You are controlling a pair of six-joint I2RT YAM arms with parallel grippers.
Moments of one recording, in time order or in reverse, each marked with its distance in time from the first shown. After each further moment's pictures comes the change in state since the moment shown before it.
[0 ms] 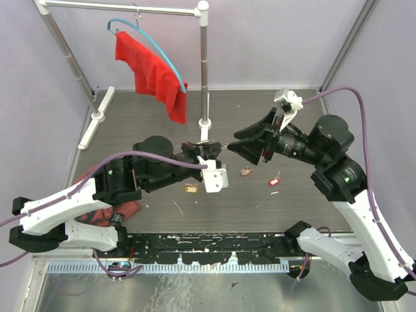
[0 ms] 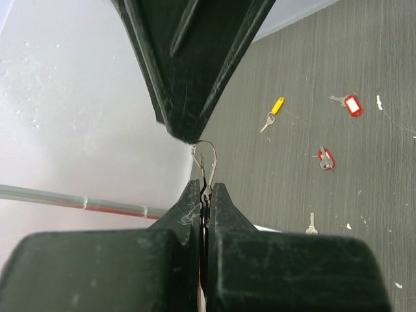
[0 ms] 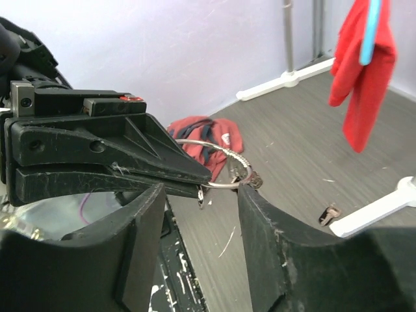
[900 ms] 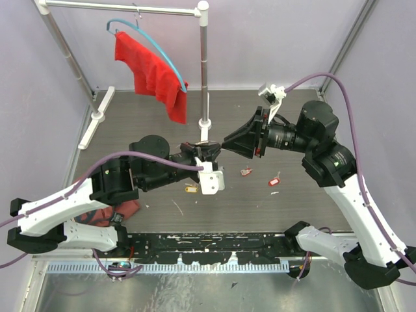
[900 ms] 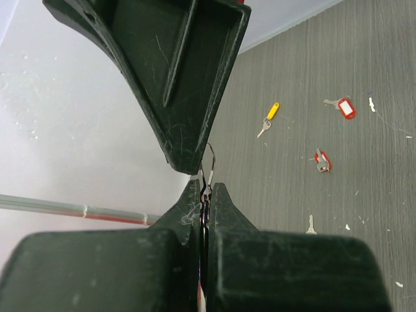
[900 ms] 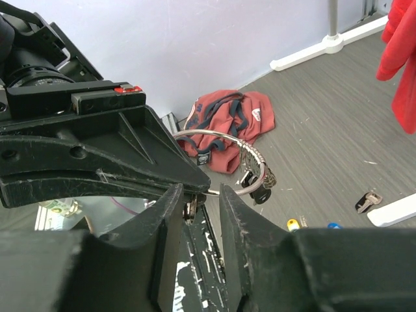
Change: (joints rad) left arm 0.011 -0.016 -0.003 -0.009 0.047 0.012; right arm -0.021 0.098 0.069 -0.061 -0.114 0.023
